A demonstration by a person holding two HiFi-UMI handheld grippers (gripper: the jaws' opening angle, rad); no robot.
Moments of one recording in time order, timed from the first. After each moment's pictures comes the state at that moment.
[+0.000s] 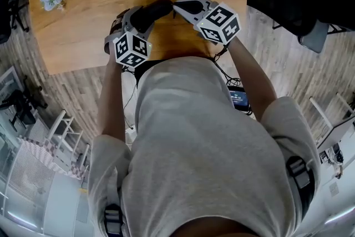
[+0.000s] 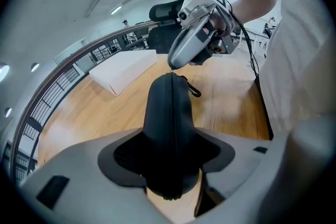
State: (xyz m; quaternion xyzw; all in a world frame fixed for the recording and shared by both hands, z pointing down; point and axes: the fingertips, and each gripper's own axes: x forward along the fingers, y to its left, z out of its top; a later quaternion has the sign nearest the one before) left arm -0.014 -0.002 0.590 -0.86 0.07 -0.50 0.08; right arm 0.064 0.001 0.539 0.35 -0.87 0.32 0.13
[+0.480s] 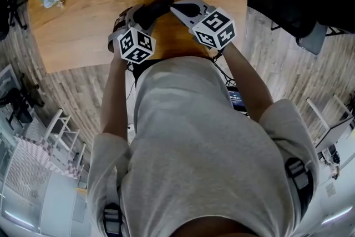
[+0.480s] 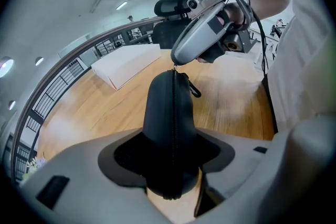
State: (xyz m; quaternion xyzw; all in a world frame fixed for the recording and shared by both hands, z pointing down) left arm -0.010 -0.003 0.606 -0.85 0.10 -0.51 0.06; right arm 0.052 0.003 0.539 0.38 -0.86 0.32 0.13
